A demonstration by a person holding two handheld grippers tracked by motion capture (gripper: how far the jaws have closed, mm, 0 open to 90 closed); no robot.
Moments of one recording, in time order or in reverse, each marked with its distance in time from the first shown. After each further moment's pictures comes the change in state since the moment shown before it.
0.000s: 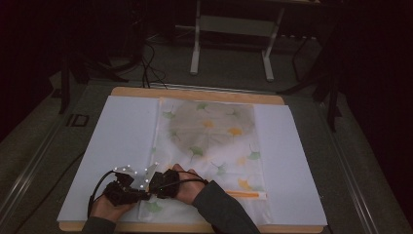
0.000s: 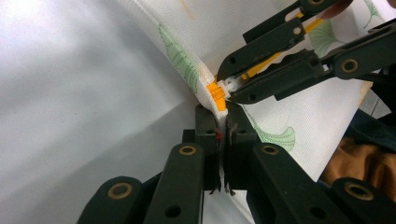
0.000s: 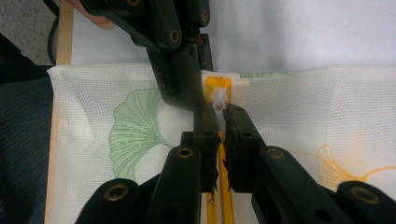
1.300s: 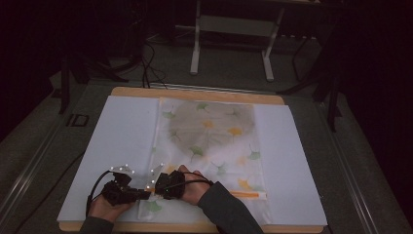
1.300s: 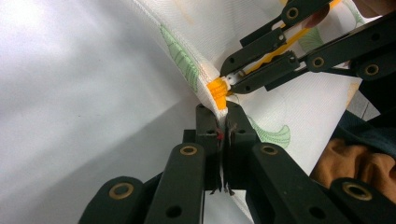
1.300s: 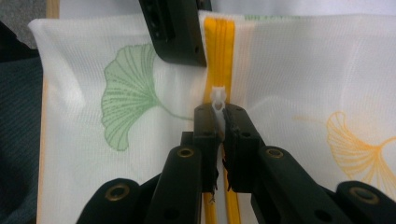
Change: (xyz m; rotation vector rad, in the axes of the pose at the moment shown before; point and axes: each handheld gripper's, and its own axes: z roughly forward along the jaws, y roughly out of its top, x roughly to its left) left arm 0.003 -0.001 -0.006 -0.022 -0.026 0.004; right arm -0.002 -0.017 0.001 0.038 0.005 0.013
